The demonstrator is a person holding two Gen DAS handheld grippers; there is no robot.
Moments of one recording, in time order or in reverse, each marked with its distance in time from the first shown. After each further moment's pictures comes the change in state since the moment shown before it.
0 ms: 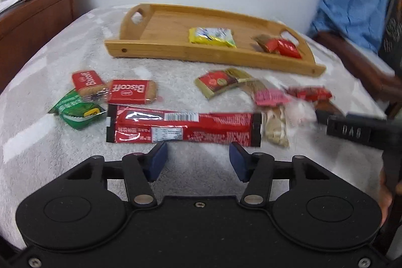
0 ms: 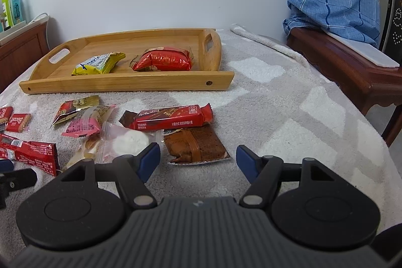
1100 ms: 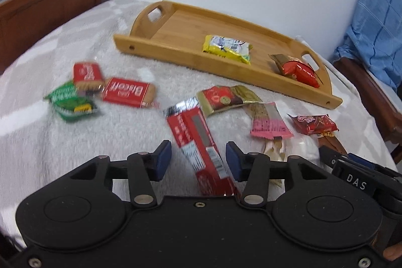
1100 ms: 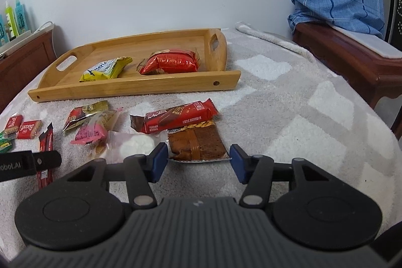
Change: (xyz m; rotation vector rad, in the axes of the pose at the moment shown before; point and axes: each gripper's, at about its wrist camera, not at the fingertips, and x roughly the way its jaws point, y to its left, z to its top) left arm 0.018 -0.017 0.013 -0.167 -0.004 0.074; right arm -0.002 -0.002 0.000 0.040 -0.007 0.051
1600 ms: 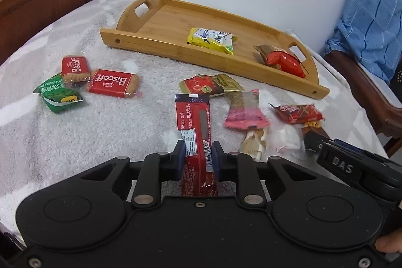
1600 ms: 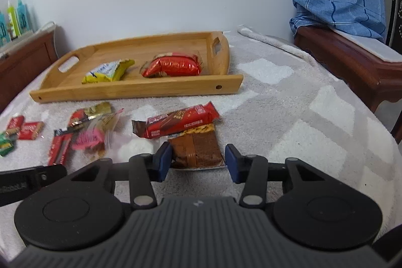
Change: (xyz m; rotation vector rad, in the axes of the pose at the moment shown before) left arm -0.005 -0.013 -0.007 0.027 0.024 -0.035; right arm -0.004 0.000 0.002 0.005 -0.010 0.013
